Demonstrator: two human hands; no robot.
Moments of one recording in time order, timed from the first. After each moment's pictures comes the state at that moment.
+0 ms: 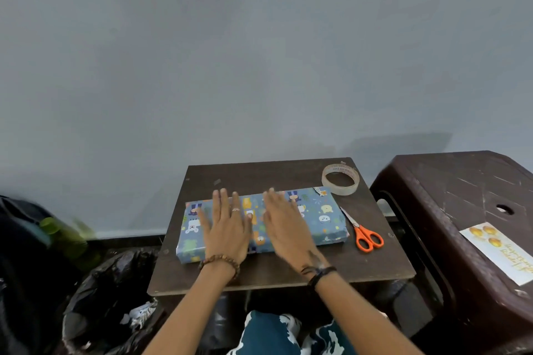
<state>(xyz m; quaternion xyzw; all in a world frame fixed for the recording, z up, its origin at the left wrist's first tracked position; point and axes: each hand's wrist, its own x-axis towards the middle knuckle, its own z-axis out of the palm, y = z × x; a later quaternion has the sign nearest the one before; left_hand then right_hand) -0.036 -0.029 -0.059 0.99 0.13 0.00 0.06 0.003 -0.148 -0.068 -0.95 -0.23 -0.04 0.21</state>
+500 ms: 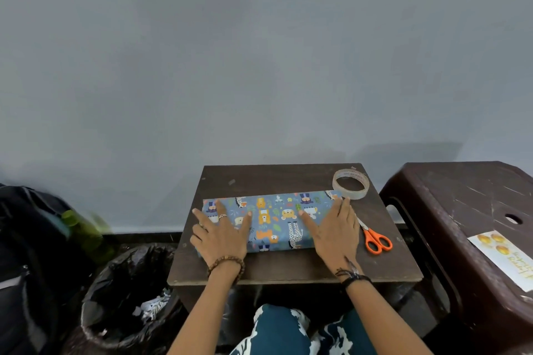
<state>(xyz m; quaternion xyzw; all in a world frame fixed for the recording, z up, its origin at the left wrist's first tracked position) -0.052 -0.014 -0.065 0.93 0.34 0.02 0.14 -0.001 -0.189 -0.073 -0.97 0.04 -0.04 0.21</state>
